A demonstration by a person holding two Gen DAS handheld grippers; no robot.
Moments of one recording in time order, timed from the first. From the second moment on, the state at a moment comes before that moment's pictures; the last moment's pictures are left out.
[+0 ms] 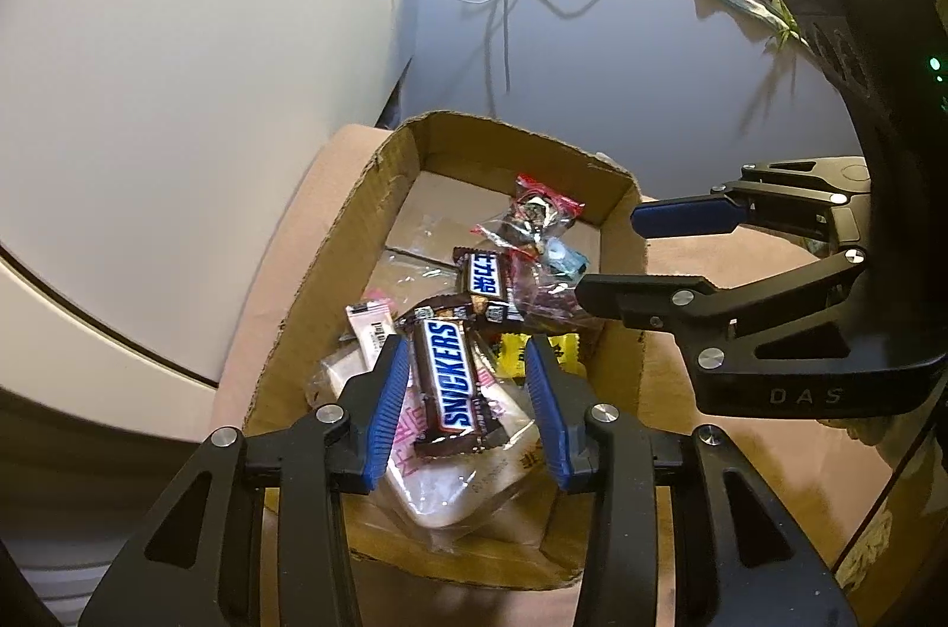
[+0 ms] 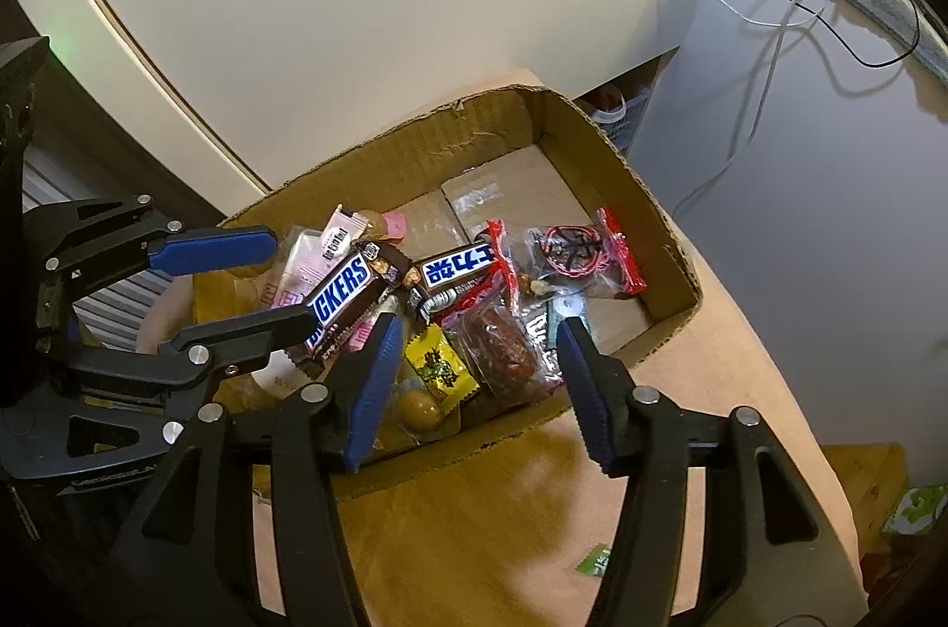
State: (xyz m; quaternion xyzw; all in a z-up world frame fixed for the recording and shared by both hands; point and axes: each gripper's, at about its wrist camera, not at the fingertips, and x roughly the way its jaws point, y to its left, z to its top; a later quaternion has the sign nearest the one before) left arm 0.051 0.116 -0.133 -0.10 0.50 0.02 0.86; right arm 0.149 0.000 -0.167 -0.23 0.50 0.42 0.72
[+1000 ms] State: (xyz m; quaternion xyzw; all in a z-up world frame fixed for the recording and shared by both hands) left arm 0.066 -0.004 -0.139 -0.07 0.53 -0.09 0.84; right arm 0.169 -0.173 -0.190 -0.22 0.55 0.33 0.74
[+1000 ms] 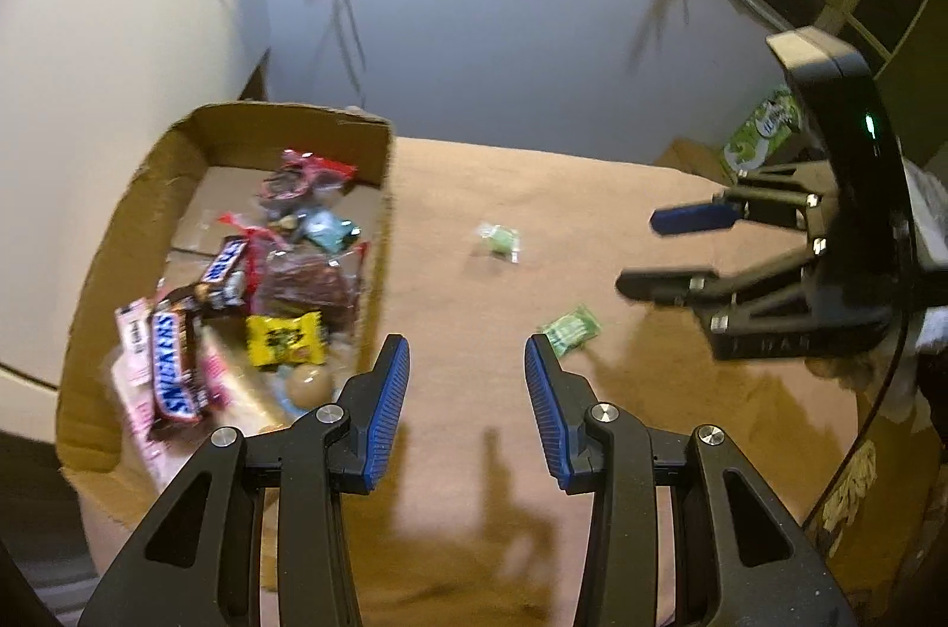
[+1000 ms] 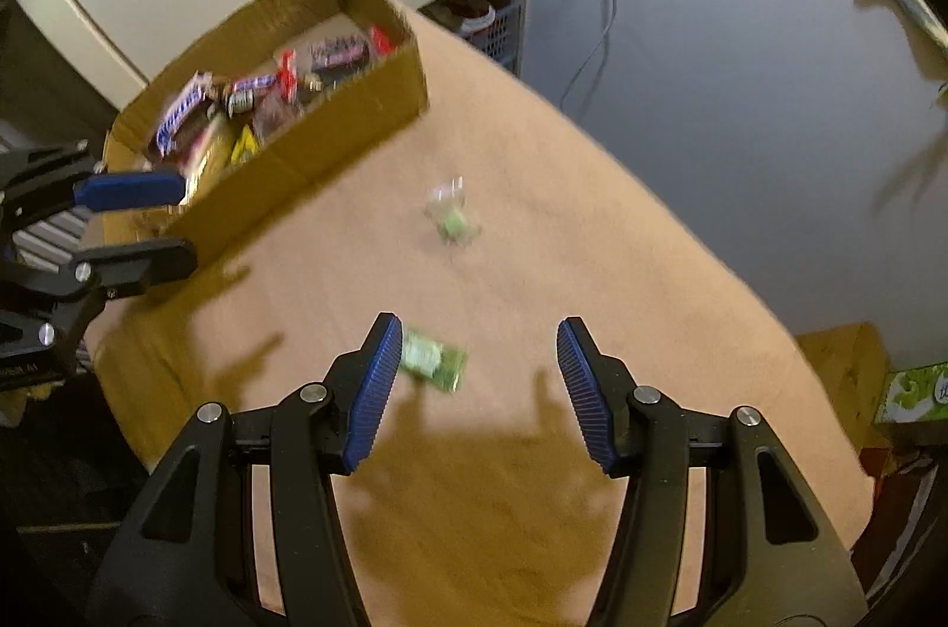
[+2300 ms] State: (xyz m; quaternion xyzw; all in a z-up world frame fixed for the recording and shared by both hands) left arm 0.148 -0.044 -0.212 -0.07 0.54 -0.09 0.84; right arm 0.156 -0.169 -0.251 -0.24 0.50 0.49 0.67
